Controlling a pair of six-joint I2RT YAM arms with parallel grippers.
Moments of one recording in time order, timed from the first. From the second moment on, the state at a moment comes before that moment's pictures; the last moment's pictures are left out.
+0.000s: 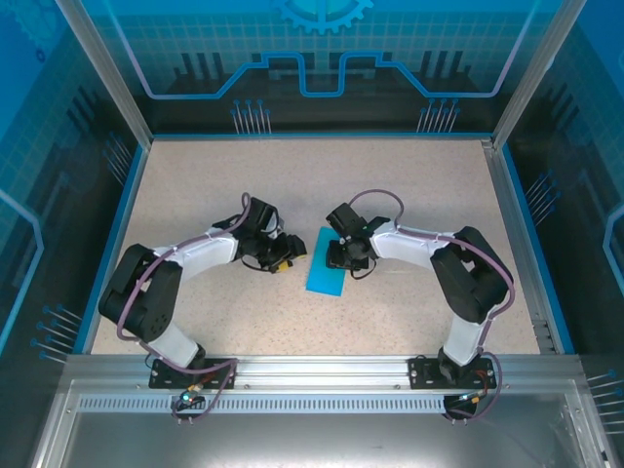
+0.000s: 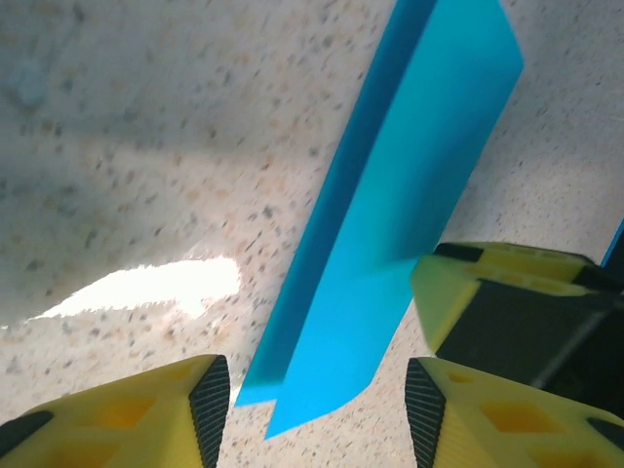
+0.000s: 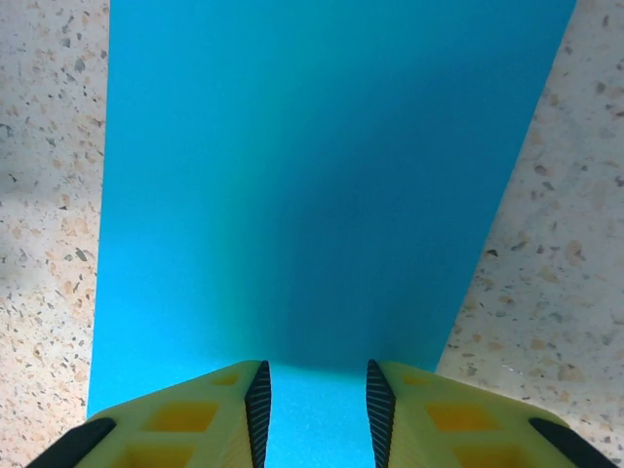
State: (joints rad) left arm -0.42 1.59 0.87 -0.34 0.52 -0.90; right arm 0.68 1.79 1.09 -0.52 -0.07 0.74
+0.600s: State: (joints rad) left arm -0.48 1.61 0.79 -0.26 0.68 -0.90; right arm 0.63 1.74 1.04 -0.43 -0.14 0.74
